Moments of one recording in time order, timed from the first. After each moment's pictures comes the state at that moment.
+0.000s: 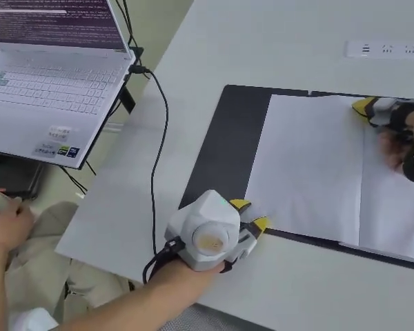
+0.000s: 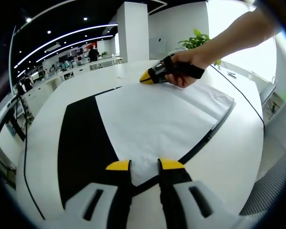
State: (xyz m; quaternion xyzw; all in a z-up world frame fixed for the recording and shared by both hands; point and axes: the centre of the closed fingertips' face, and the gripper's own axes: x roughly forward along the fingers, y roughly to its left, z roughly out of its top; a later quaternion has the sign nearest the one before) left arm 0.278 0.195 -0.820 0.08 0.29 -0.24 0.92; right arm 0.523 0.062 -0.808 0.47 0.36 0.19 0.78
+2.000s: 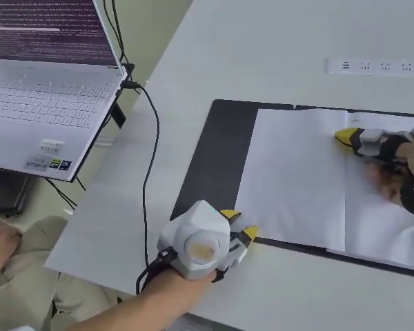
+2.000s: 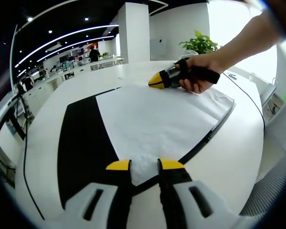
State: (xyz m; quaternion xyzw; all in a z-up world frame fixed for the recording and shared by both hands) left arm 0.276 0.196 -0.820 0.07 0.29 -0.24 0.93; right arm 0.465 0.063 -0.805 0.48 0.39 0.24 0.74
